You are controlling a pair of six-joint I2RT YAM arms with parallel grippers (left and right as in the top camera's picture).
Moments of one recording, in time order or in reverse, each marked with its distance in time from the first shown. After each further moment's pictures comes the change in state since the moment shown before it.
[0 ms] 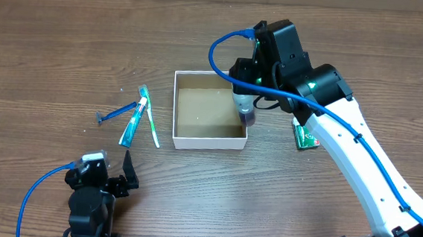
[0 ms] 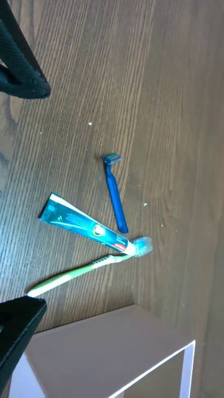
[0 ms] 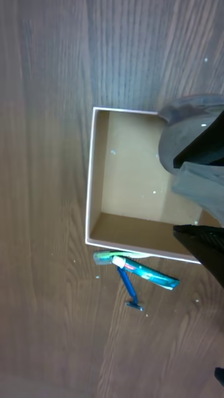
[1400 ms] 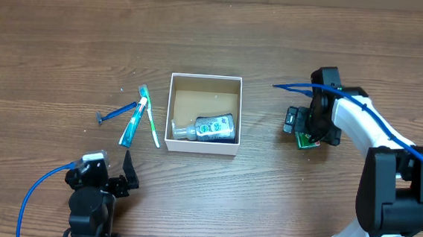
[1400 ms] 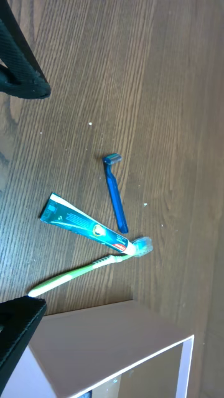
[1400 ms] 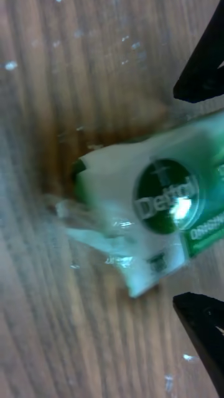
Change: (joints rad) left arm 0.000 0.000 0.000 0.000 0.000 0.000; right arm -0.430 0.212 -0.497 0.103 0.116 -0.171
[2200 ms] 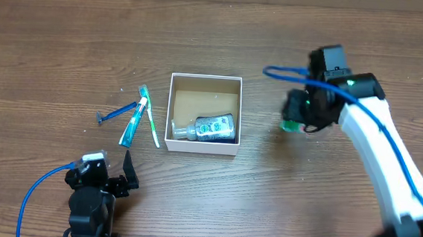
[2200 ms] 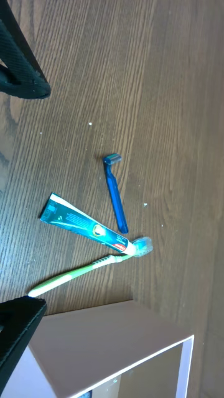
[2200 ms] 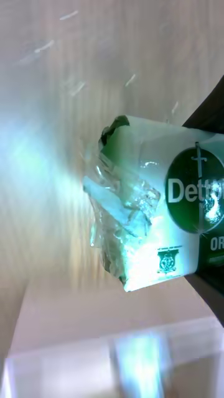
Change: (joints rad) left arm 0.000 0.000 0.000 0.000 0.000 0.000; right arm 0.155 -0.265 0.253 -0.301 -0.123 0.031
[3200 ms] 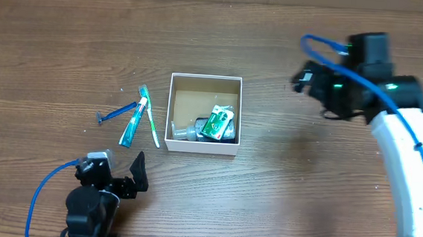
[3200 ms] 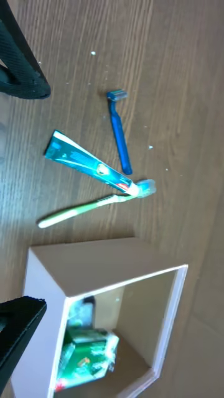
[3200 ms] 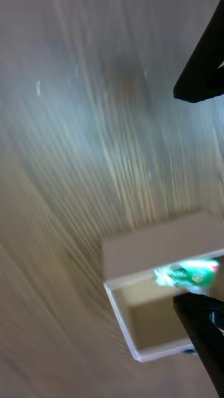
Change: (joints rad) left arm 0.000 0.070 0.073 -0.010 0.205 -0.119; right arm -0.201 -0.067 0.079 0.011 -0.097 0.187
